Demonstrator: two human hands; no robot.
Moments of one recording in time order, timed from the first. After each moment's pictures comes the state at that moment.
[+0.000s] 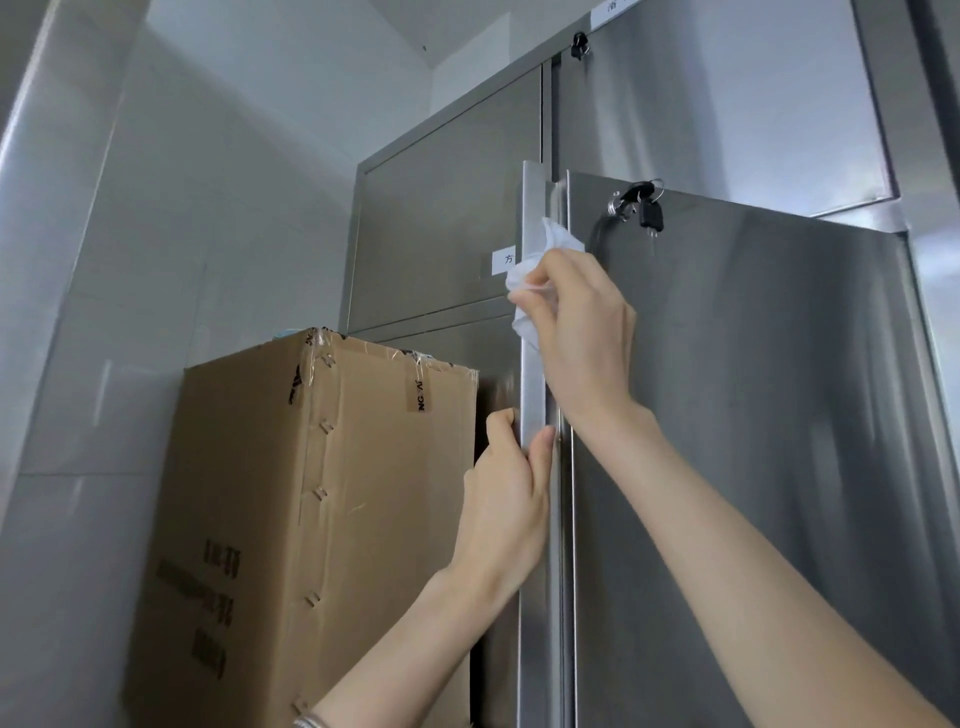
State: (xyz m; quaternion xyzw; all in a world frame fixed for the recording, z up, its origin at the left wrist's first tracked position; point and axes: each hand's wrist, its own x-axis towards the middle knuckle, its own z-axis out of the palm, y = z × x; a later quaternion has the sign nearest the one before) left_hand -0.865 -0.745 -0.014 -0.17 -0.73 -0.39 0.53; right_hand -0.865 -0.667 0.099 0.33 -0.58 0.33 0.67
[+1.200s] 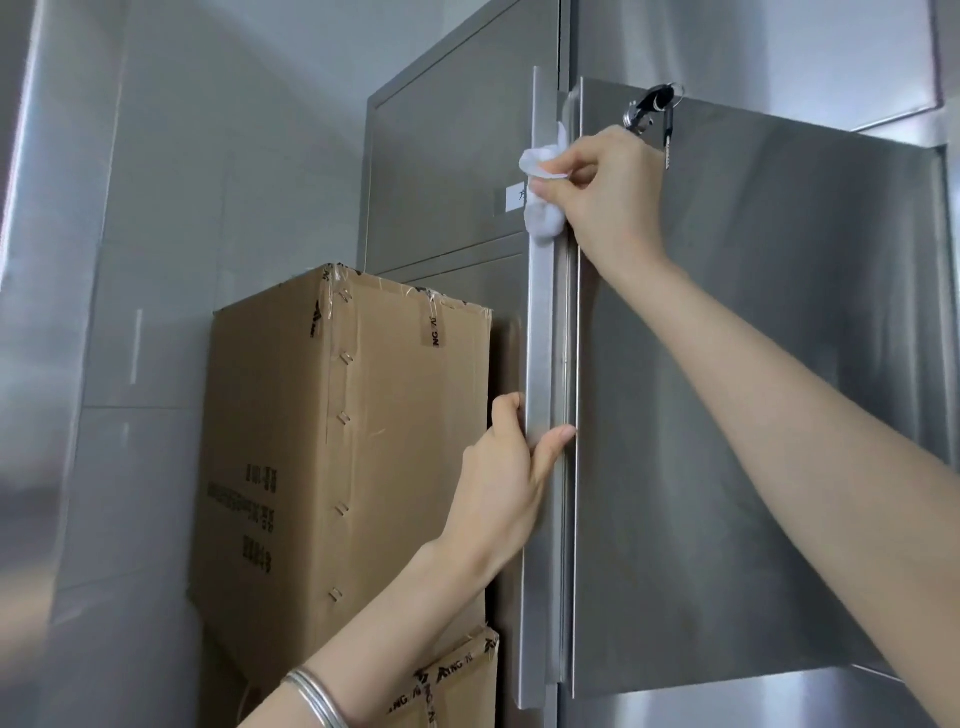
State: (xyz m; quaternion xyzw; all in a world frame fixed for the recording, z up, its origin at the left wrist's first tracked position) left_hand -0.848 -0.749 -0.060 -0.15 -0.78 -0.33 0.52; right_hand -0.857 -0.646 0.140 0.37 -0.58 0.43 0.59
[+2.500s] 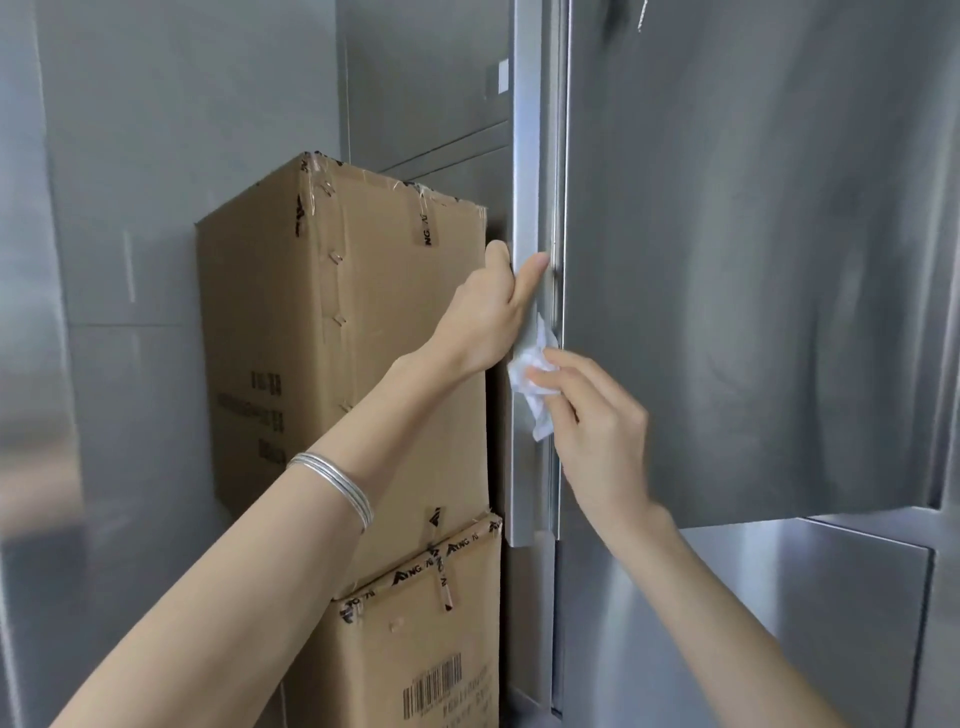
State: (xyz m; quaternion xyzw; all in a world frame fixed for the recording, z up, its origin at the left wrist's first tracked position) left_hand -0.847 -0.759 -0.016 -0.15 -0.83 -0.33 0.42; right_hand -0.865 -0.648 -0.116 0.33 -0.62 0.37 0.61
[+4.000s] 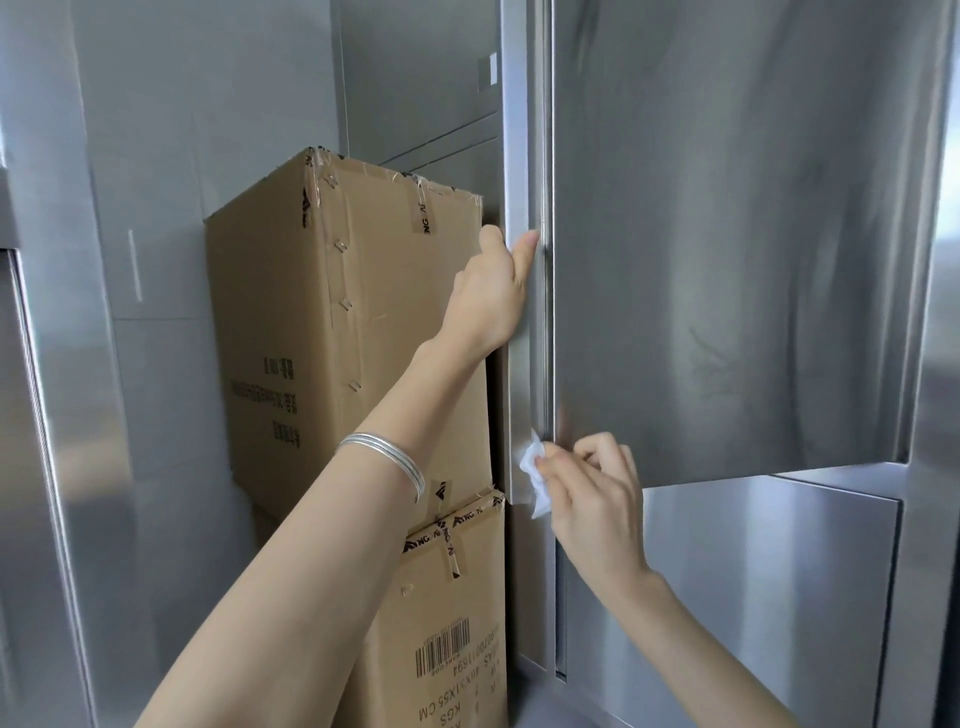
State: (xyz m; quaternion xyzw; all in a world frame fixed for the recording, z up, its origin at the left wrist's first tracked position) left_hand -0.840 -0.742 -0.025 -0.10 -0.82 -0.33 0.47; right_hand -0.856 -0.629 -0.204 0.31 -0.66 0.29 0.63
